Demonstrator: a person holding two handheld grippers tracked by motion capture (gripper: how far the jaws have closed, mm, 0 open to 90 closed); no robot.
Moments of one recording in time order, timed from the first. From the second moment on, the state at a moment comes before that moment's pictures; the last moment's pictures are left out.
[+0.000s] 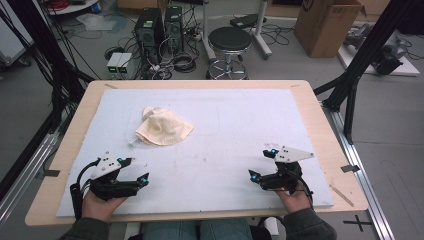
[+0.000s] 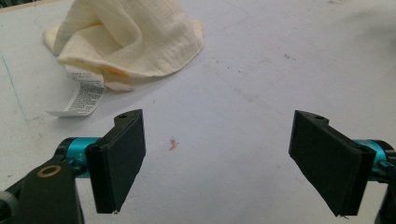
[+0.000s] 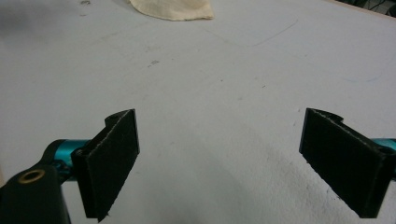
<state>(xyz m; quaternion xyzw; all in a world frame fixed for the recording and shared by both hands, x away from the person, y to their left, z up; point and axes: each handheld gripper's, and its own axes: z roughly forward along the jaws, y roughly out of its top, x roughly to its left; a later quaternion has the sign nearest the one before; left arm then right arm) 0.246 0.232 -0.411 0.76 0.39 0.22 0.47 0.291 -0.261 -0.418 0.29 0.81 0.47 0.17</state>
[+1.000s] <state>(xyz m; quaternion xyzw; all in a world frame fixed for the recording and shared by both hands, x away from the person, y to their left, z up) 0.317 0.218 -0.380 0.76 0.41 0.21 0.46 0.290 -0.271 -0.414 0.30 0.81 0.48 0.18</state>
